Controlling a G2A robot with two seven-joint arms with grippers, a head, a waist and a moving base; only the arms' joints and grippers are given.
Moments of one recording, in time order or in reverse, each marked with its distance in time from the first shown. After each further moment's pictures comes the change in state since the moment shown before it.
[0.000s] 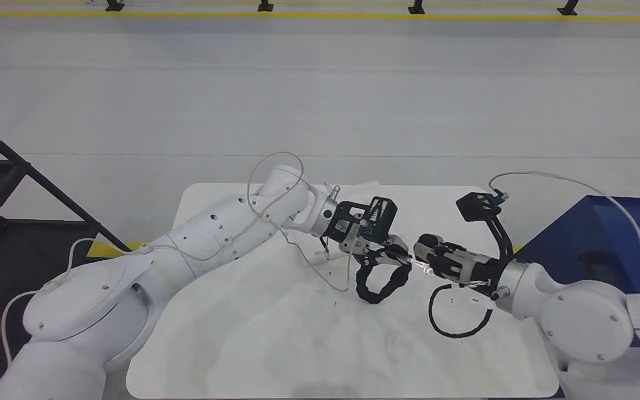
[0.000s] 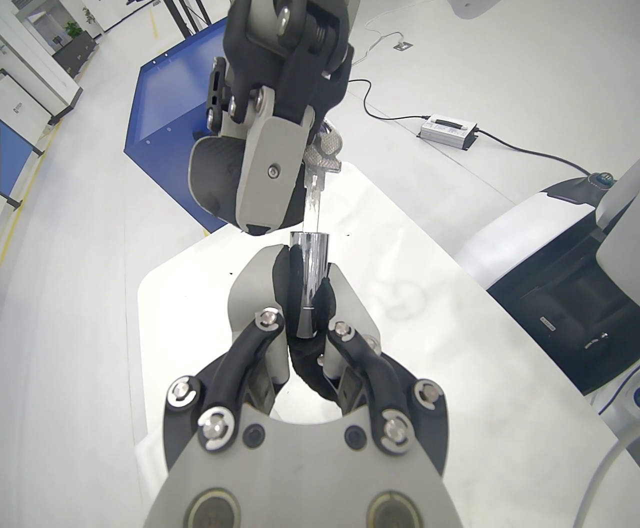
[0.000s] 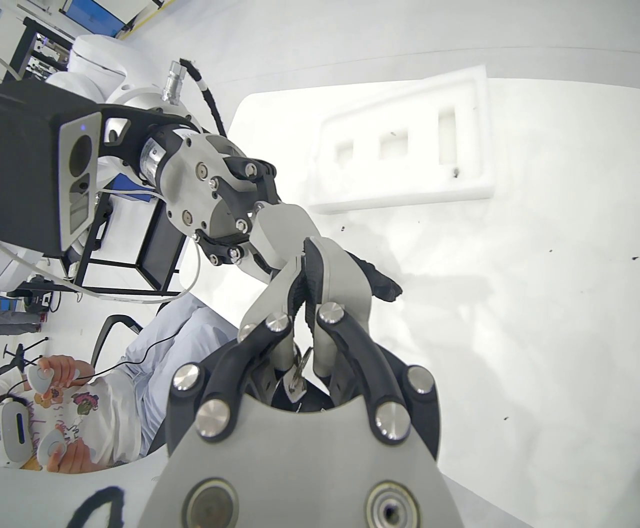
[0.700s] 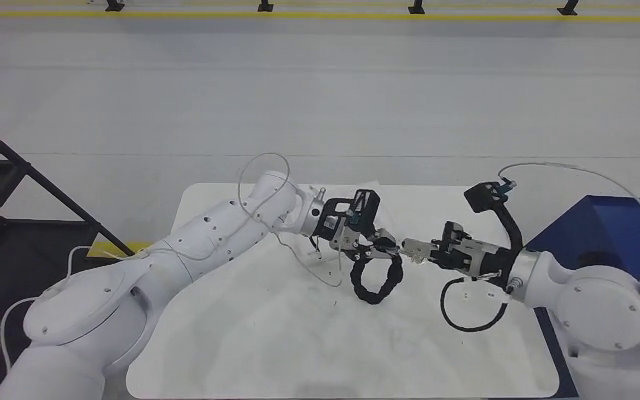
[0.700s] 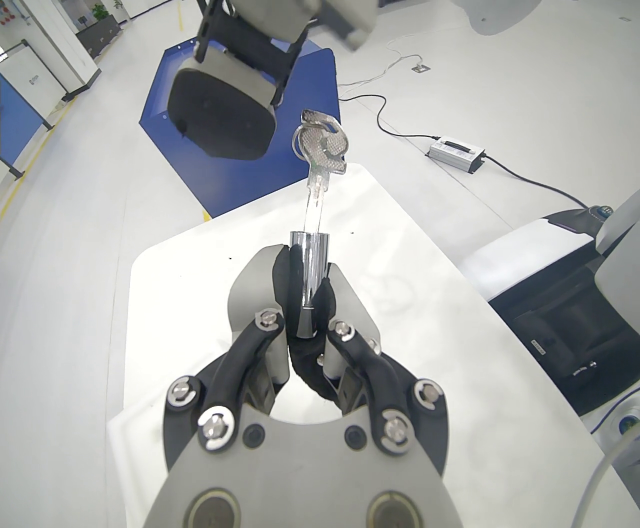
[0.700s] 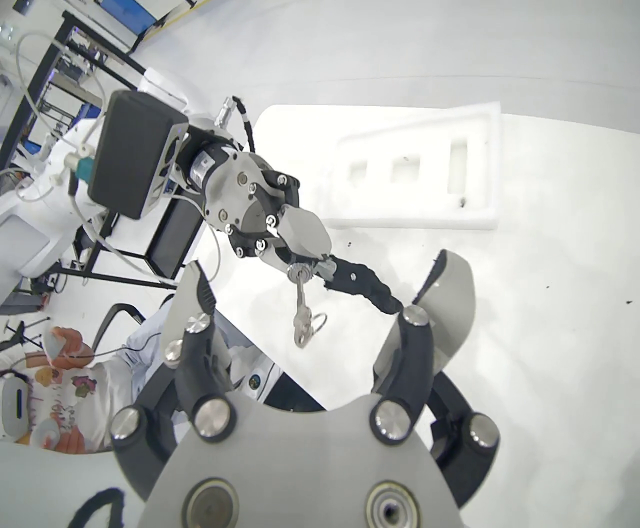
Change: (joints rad) left arm 0.034 0.023 0.000 0.075 -0.088 0.000 -0.004; right arm 0.039 0.012 0.048 0.061 0.066 -0.201 0.022
